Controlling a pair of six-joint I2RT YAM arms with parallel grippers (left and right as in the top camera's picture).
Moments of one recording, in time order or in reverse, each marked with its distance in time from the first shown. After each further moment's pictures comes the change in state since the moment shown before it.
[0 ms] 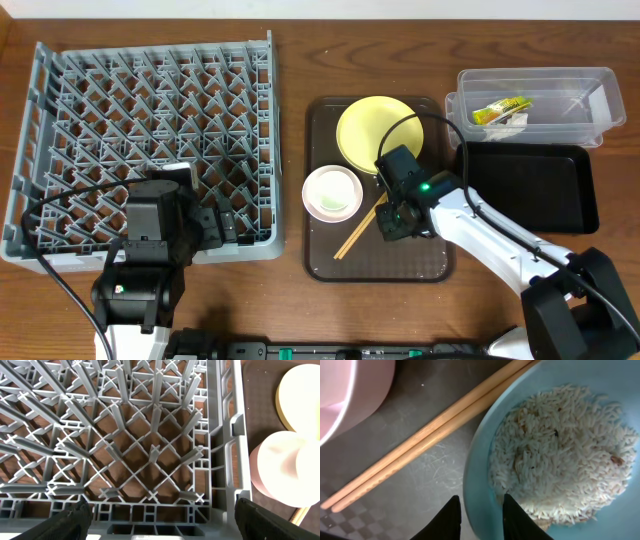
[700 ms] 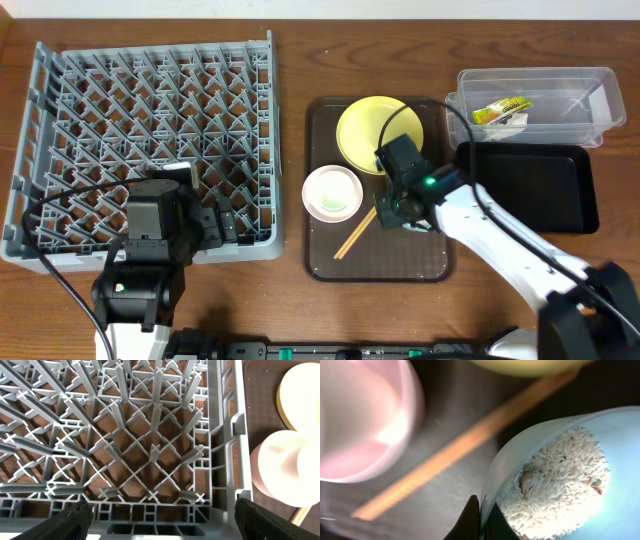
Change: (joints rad) left arm 0.000 0.006 0.000 0.000 0.000 0.000; right arm -0.009 -0.065 0.101 -0.031 0.029 0.027
